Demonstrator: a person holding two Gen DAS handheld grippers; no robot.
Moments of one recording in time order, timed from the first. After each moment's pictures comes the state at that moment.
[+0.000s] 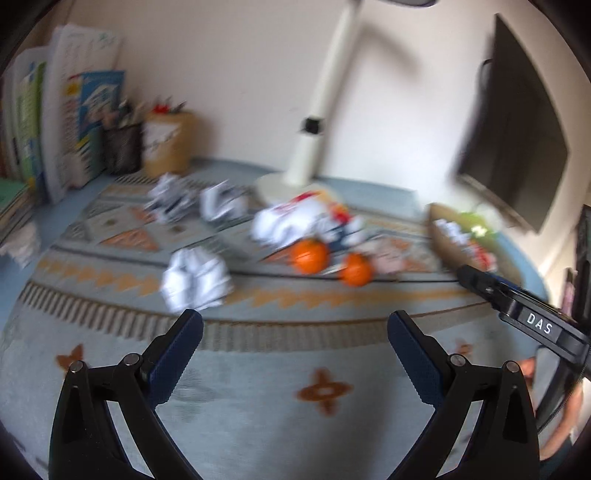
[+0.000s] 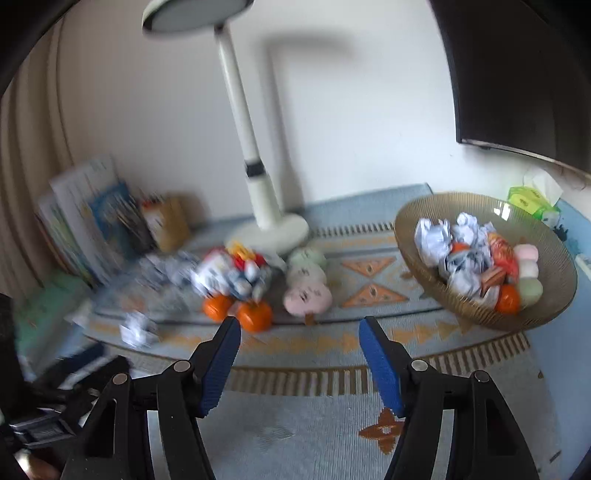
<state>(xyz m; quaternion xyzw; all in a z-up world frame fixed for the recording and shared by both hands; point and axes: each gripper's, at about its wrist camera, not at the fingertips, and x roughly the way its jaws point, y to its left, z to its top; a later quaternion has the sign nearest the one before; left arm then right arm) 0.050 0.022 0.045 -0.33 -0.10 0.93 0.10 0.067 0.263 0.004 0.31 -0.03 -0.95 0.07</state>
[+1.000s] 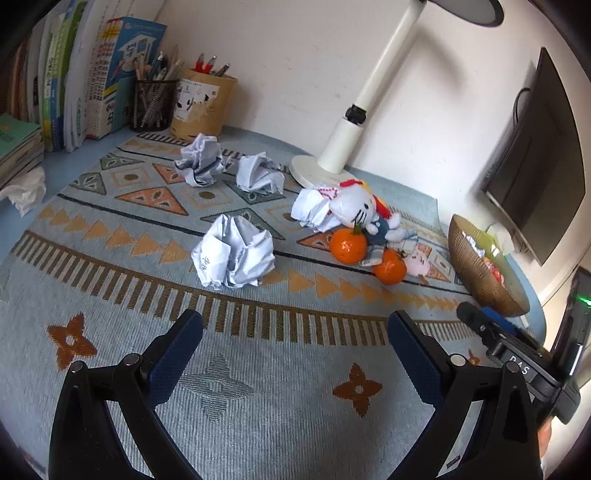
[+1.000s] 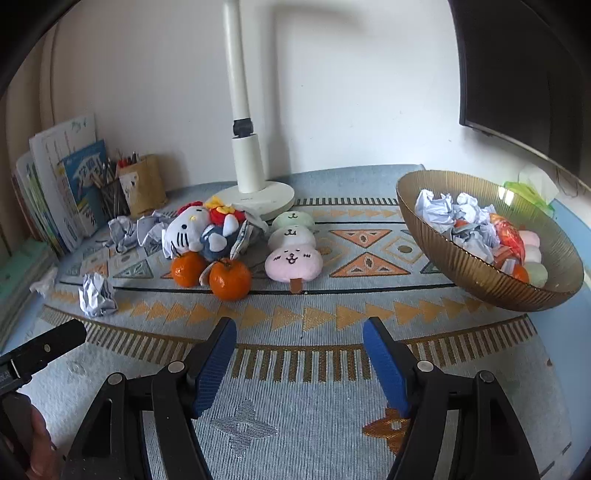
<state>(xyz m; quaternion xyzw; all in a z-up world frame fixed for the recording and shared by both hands) 0.041 -0.008 0.029 -0.35 -0.17 0.92 0.10 0.058 0.258 -0.027 0.33 -0.01 -0.94 0.06</state>
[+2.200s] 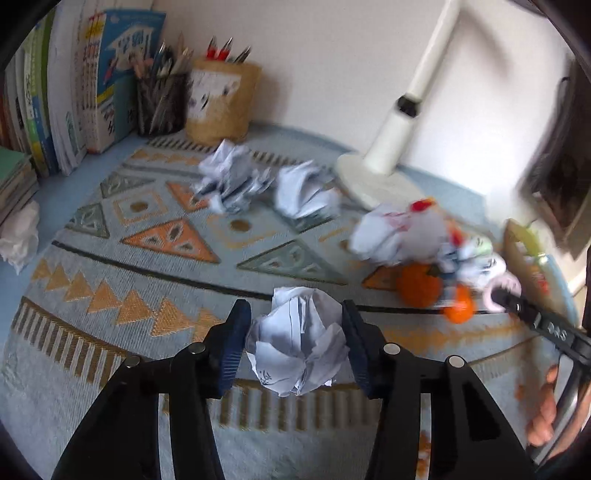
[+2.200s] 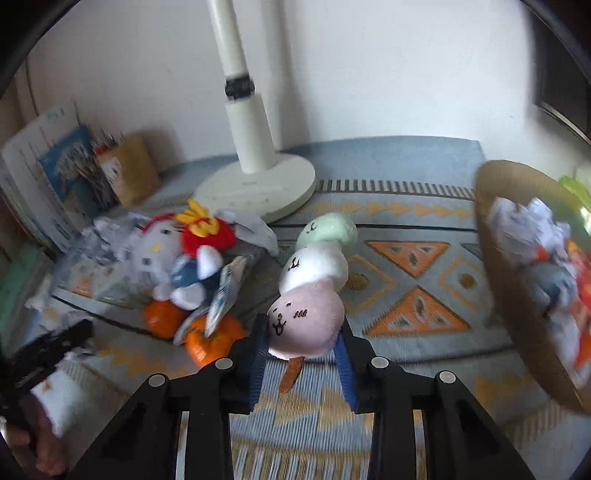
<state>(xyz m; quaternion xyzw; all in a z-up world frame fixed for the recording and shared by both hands) -0.028 -0.027 0.029 -0.38 -0.13 0.91 0.06 -0.025 0.264 -0.020 0.42 -0.05 -0.90 0.13</state>
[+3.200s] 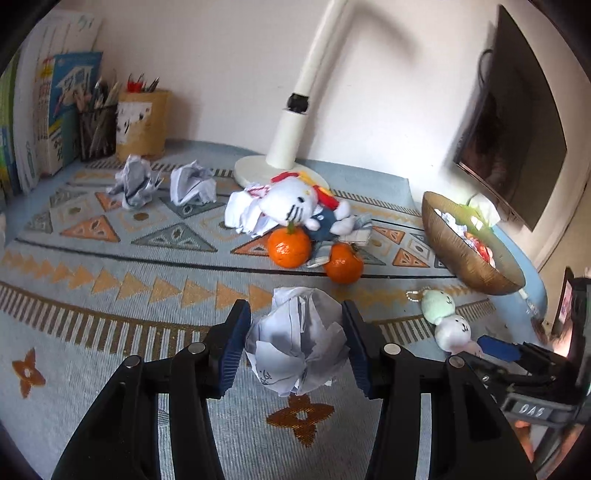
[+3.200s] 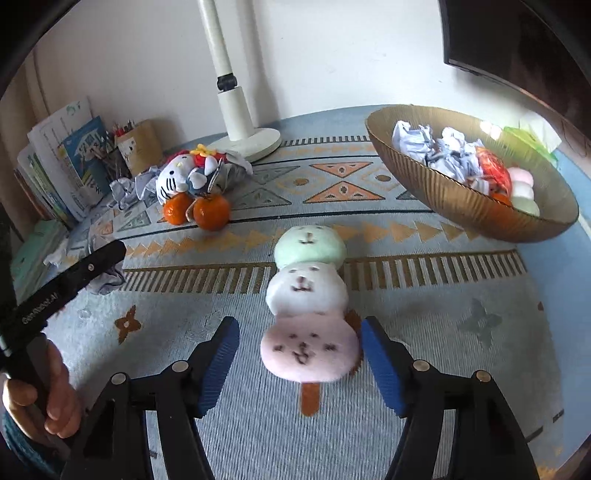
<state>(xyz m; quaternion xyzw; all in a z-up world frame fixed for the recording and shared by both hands) 0.022 0.046 0.033 -0.34 -0.11 0.92 0.14 0.075 0.296 -0.040 0.42 -0.01 -0.90 0.08</state>
